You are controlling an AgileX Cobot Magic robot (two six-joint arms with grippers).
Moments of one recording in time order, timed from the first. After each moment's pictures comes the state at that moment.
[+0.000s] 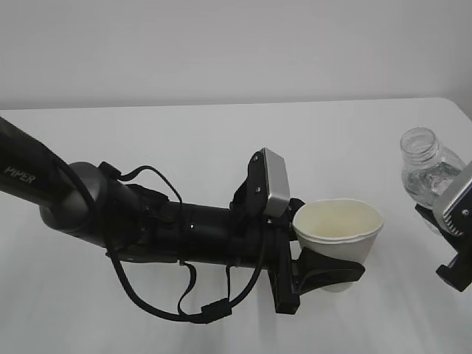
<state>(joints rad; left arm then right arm) -0.72 2.19 -1.06 1.00 -1.09 -0.48 0.15 1.26 -0.28 -0.08 -0.43 -0.69</state>
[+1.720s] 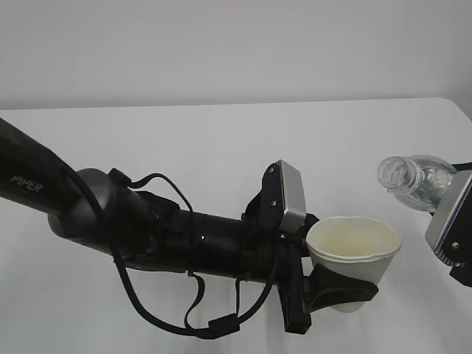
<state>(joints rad) -0.76 2.19 -1.06 1.02 -1.06 -0.50 0.15 1.26 -0.28 -0.08 -0.50 -1.06</state>
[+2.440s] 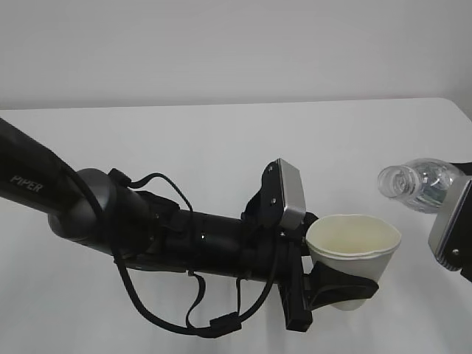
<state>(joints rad) -0.76 2.19 -1.06 1.01 -1.06 -0.51 0.15 1.26 -0.28 0.02 -0.50 -1.25</state>
